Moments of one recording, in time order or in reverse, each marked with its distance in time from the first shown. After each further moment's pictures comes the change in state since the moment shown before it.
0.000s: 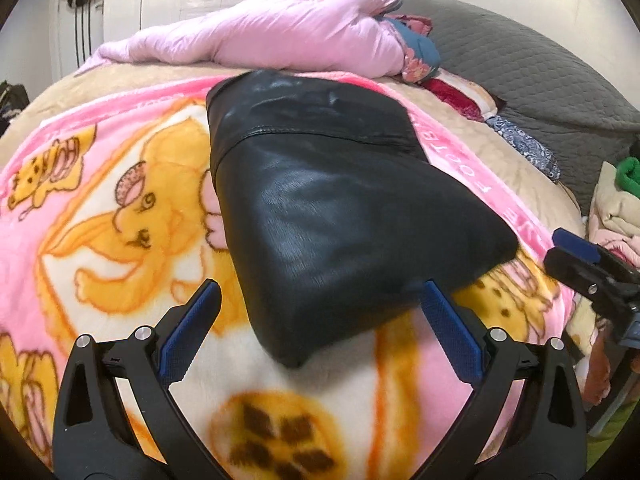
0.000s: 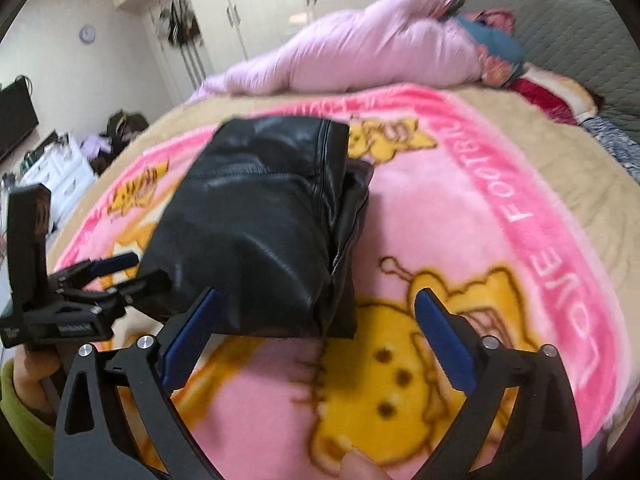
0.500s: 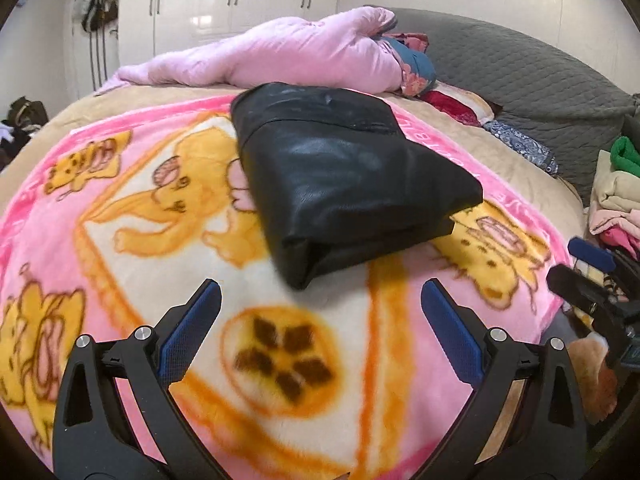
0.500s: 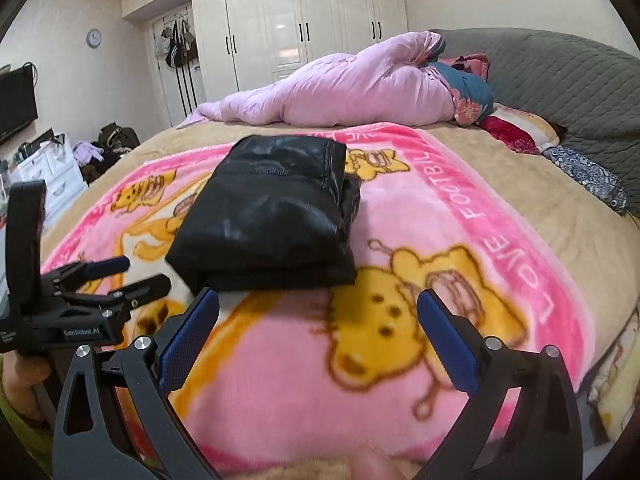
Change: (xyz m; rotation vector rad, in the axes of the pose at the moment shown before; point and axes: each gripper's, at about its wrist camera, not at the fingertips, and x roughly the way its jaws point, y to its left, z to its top) left arm -0.054 -0.013 -0.064 0.017 -0.099 0.070; right arm -0.073 0.040 -0.063 -0.048 -0.124 -0.106
